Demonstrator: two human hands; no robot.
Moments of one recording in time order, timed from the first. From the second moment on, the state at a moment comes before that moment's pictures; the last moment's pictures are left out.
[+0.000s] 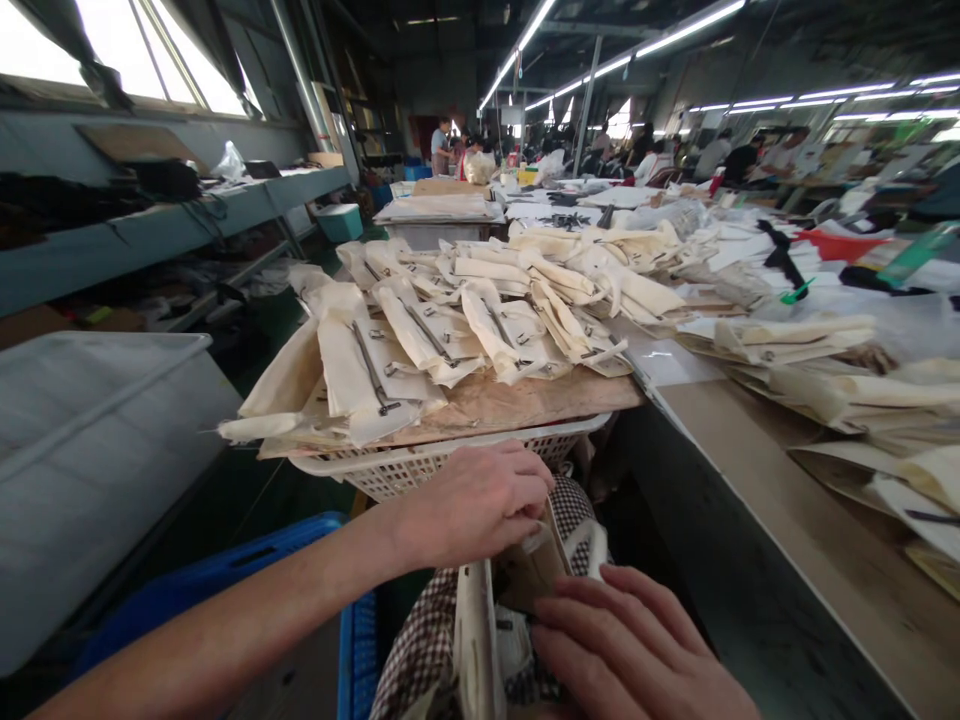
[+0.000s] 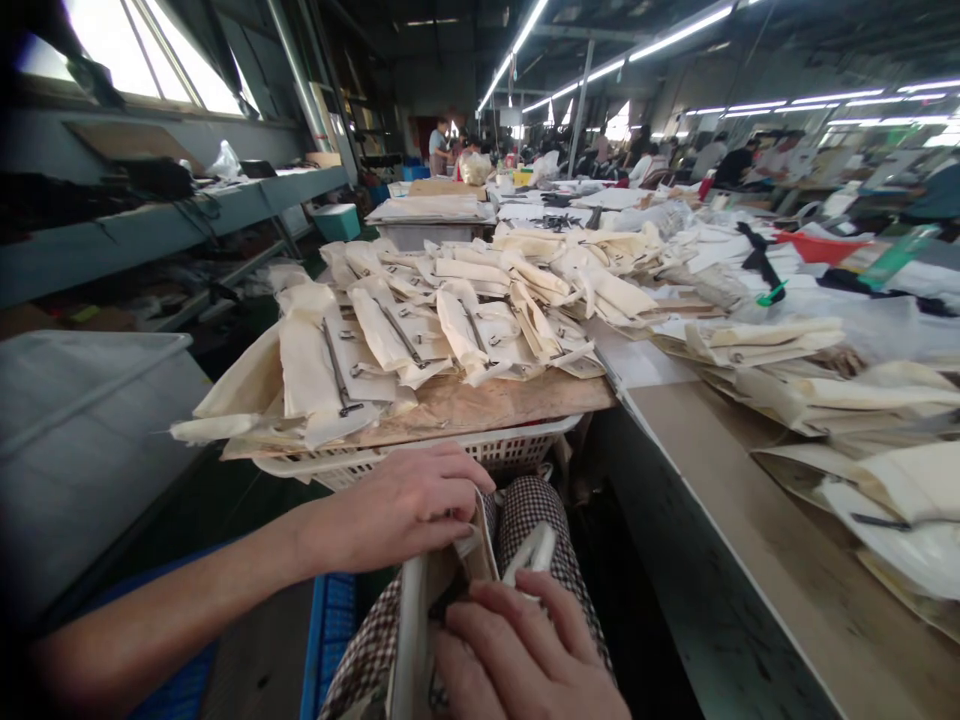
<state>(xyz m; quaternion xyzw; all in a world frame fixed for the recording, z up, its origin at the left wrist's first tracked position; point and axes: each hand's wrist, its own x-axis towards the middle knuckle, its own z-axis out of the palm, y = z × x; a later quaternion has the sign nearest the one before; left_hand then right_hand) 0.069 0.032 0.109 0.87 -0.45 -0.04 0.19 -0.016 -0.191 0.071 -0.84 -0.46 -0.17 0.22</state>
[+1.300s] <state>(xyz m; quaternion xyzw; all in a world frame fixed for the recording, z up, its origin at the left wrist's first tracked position) 0.076 0.037 0.103 0.84 -0.51 -0.01 0.19 -0.017 -0.156 -0.002 -0.86 -0.19 -0.25 0.40</state>
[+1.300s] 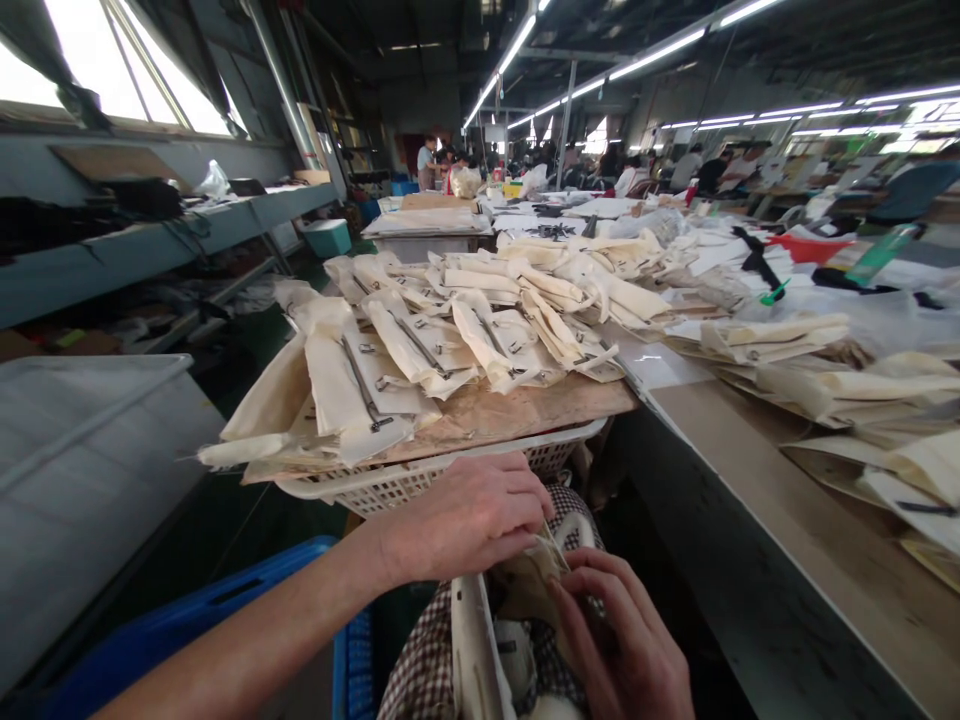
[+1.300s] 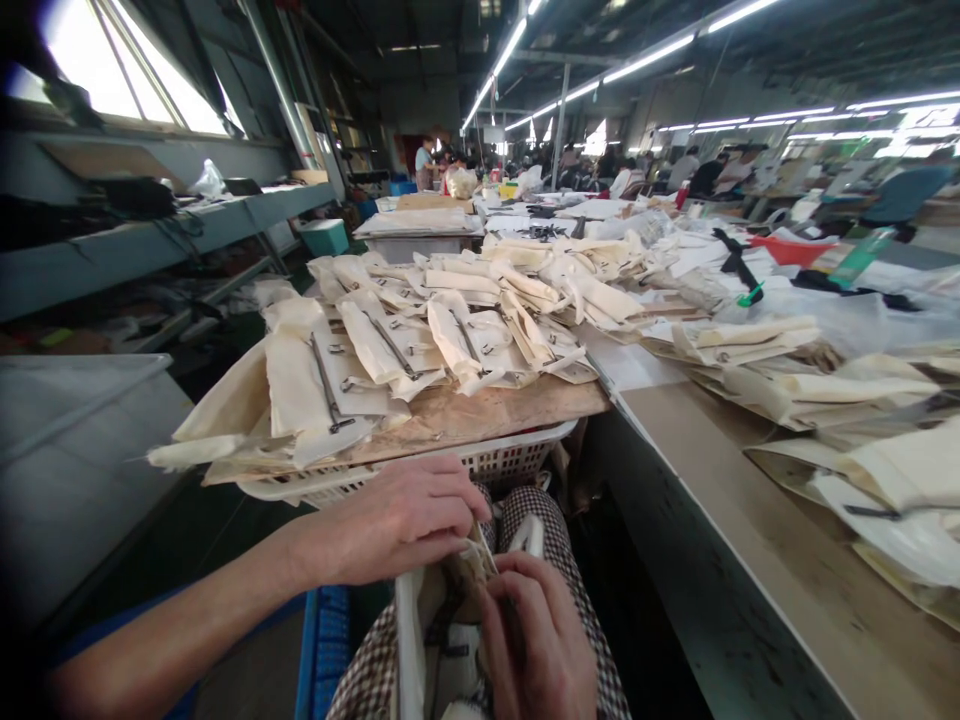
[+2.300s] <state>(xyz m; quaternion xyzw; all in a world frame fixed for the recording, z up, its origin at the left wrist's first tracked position) 0.102 0.036 0.082 0.84 -0.46 -0.05 0.28 -0.010 -0.140 -0.020 -0.83 0.00 -0.17 0.54</state>
